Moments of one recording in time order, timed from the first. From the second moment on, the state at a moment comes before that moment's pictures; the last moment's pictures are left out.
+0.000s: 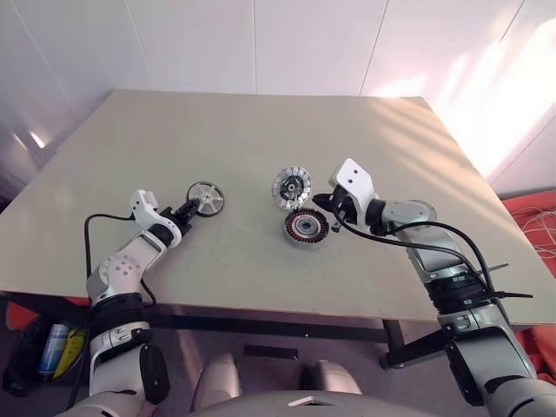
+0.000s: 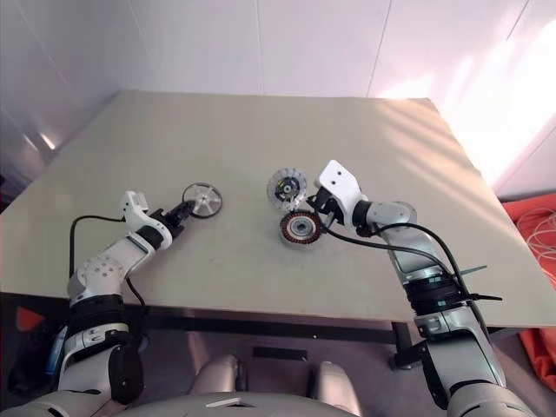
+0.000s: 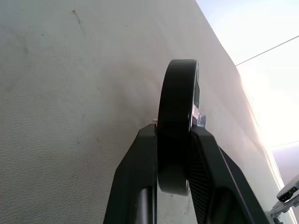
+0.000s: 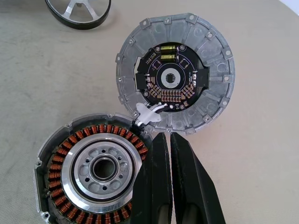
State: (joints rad) left arm -0.42 0.19 0.54 0.27 -0.77 0.83 -0.23; right arm -0.50 -0.50 0.17 0.13 0.06 0.30 0.82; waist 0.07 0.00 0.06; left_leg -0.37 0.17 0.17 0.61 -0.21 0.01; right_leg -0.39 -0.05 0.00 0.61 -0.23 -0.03
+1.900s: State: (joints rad) left arm -0.31 0.20 0.56 0.07 -1.28 1.13 -0.19; right arm -0.45 -0.53 0.22 0.10 0.02 0.30 0.88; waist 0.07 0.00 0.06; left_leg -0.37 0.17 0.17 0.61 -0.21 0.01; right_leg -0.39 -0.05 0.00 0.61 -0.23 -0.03
